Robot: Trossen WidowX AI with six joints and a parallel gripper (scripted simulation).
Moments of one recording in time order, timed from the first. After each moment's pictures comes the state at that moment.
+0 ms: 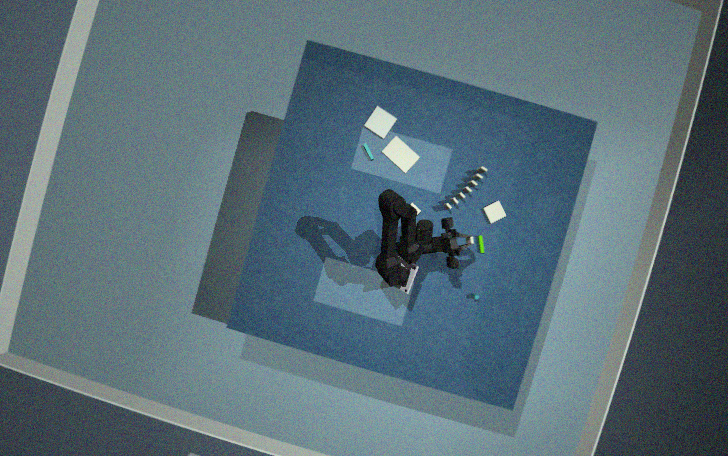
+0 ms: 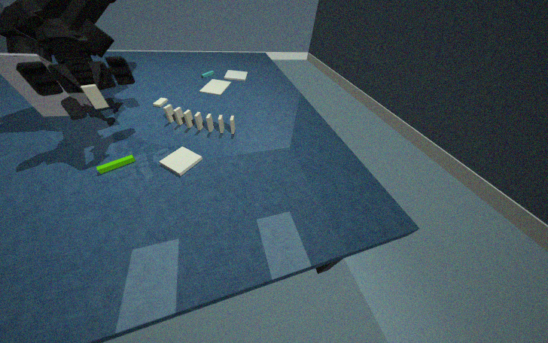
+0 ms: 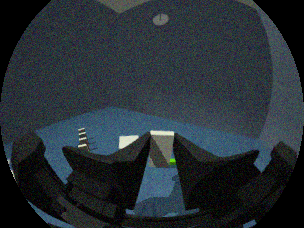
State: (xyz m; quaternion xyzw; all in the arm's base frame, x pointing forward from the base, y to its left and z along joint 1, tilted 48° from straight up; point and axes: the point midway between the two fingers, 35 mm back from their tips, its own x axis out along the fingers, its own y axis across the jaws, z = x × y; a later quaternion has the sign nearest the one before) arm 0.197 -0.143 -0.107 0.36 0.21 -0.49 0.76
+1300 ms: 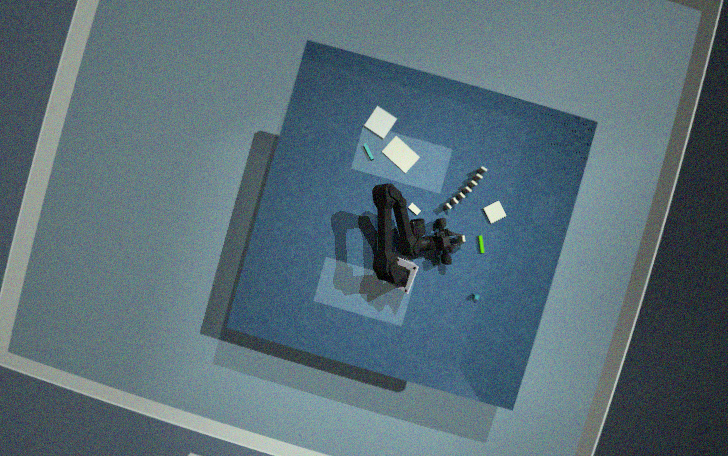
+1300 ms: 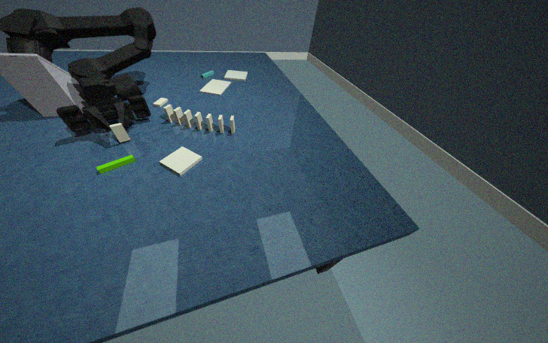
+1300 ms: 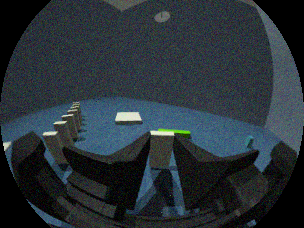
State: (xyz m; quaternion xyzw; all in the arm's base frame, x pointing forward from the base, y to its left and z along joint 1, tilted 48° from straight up) arm 0.204 -0.072 -0.174 0.35 0.21 -0.49 0.77
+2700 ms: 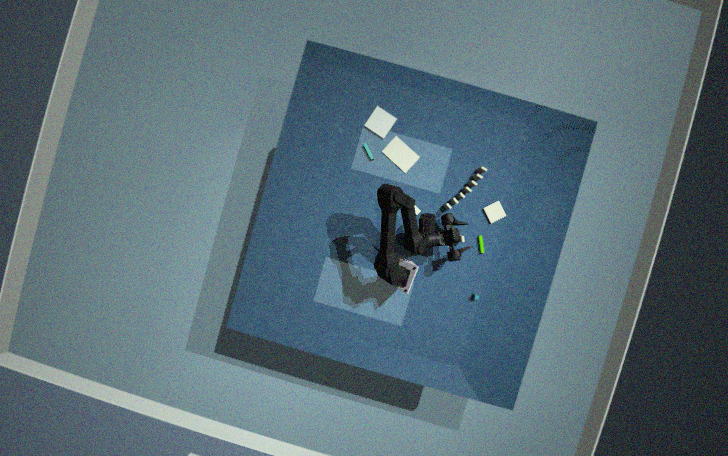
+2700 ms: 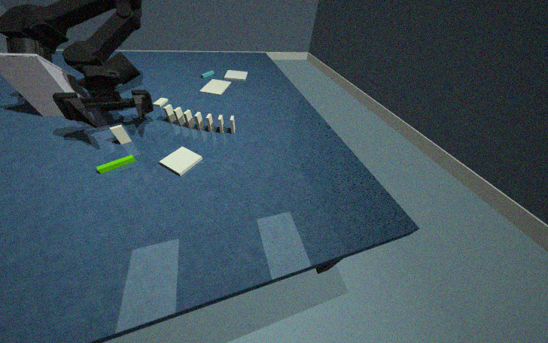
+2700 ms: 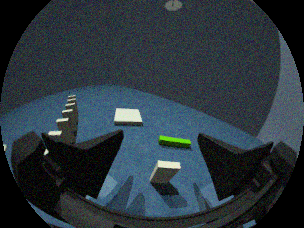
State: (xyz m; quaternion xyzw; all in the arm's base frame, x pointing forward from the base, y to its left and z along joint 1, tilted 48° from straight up) arm 0.224 -0.099 -0.166 0.34 0.30 -0.46 0.77
